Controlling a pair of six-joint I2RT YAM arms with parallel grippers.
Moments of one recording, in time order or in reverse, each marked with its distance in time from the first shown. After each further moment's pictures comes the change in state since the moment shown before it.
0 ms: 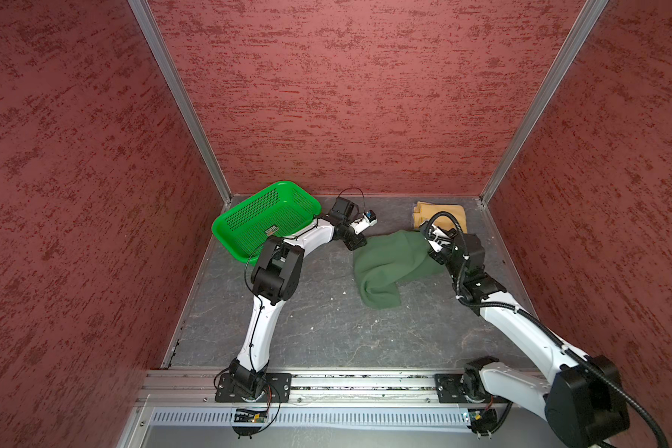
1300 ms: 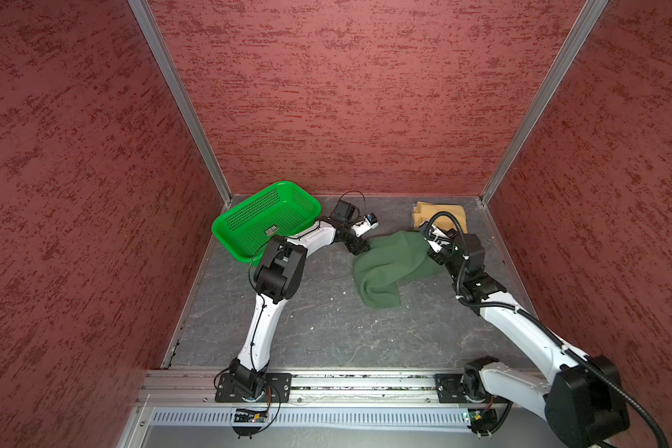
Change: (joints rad) left arm -0.002 0.027 -0.011 0.051 0.039 0.027; right arm 0.000 0.000 0.000 -0.003 -0.022 0.011
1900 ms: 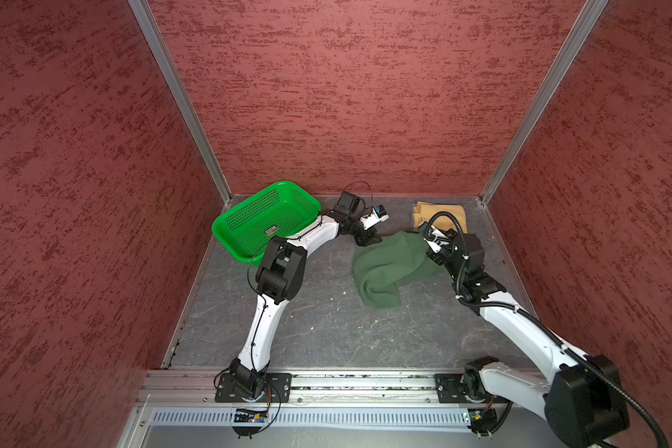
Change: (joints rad) left arm -0.023 0.008 0.137 -0.041 0.196 0.031; right arm 0.000 0.003 0.000 -0.001 -0.027 0.004
